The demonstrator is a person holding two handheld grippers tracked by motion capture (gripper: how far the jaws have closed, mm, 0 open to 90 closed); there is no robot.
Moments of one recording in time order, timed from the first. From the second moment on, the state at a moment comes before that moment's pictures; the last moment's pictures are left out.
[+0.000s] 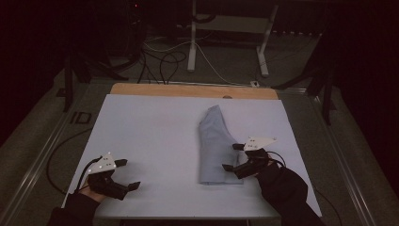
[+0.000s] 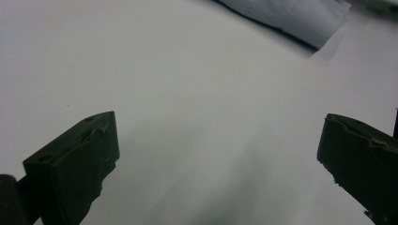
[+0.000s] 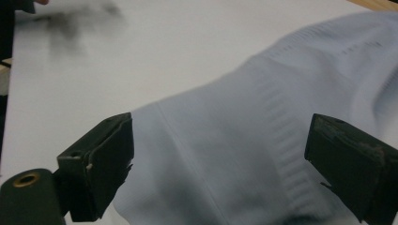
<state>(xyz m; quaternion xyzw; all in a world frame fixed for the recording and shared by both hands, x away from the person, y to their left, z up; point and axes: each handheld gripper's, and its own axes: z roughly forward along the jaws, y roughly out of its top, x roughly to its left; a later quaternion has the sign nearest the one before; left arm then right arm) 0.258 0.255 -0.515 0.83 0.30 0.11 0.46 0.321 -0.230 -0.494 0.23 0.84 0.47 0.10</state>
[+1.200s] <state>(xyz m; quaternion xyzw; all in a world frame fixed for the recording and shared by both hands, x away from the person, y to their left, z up) 0.256 0.256 -0.515 0.83 0.30 0.11 0.46 0.287 -0.287 -0.529 0.33 0.83 0.44 0.14</state>
